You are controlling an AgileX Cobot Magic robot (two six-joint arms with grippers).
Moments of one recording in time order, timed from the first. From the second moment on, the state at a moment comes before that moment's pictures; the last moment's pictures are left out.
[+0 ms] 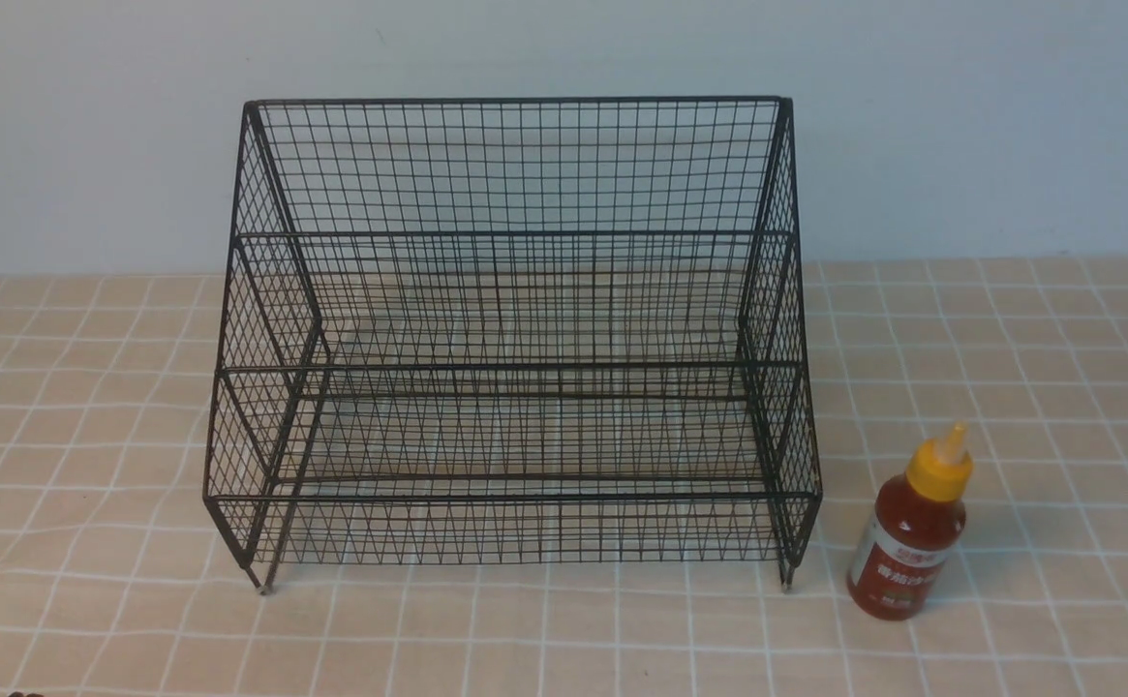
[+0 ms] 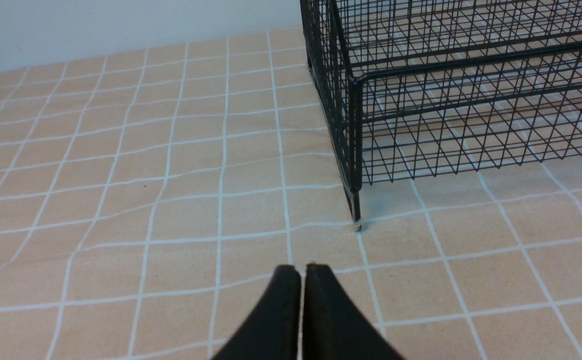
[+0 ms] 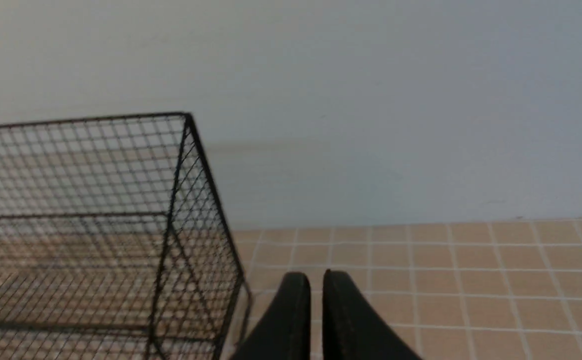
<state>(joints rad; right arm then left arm) 0.13 0.72 -0.58 0.38 0.29 -0.22 -0.06 -0.01 0.02 -0.07 0.39 0.15</state>
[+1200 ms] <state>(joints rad) 0.29 1.26 -0.58 0.48 0.16 -0.33 -0.06 -0.01 0.02 -0.07 0.39 0.15</state>
